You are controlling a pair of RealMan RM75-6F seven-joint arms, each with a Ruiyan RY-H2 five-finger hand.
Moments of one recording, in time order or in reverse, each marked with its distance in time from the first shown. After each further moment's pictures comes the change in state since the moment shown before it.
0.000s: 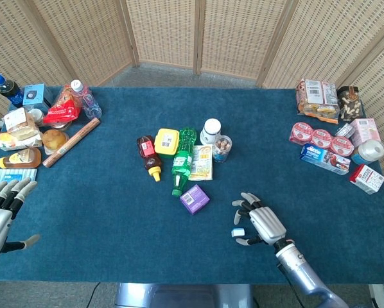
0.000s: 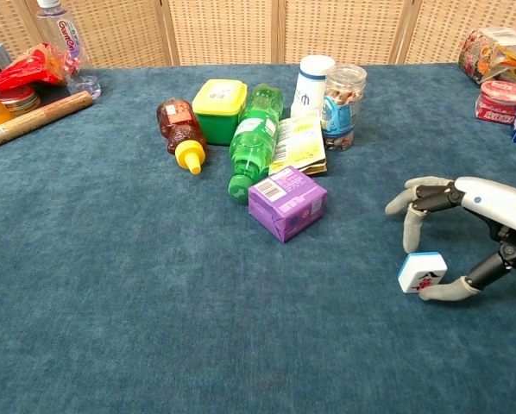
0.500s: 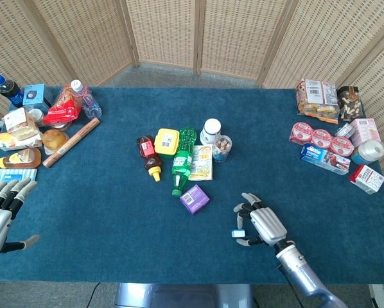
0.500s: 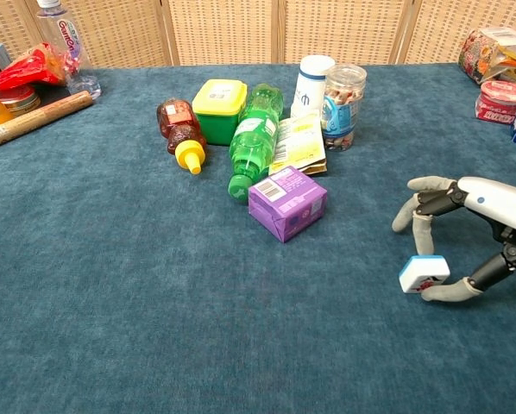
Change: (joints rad) left arm 0.001 0.002 0.001 0.000 0.005 0.003 -0.003; right arm -0.006 0.001 -0.004 -0.010 0.004 0.008 -0.014
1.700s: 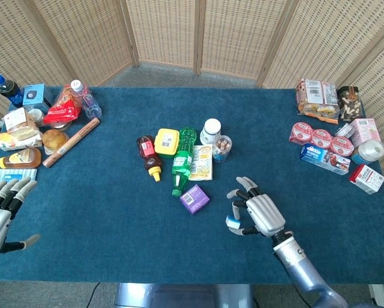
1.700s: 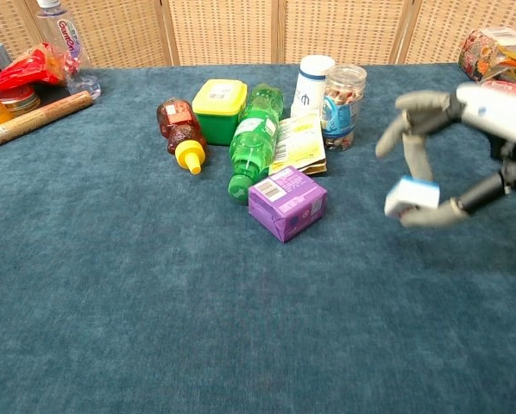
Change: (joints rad) left arm 0.002 0.009 0.001 -0.006 0.018 0.011 -0.019; right arm 0.041 0.096 0.107 -0.219 0.007 0.049 -0.129
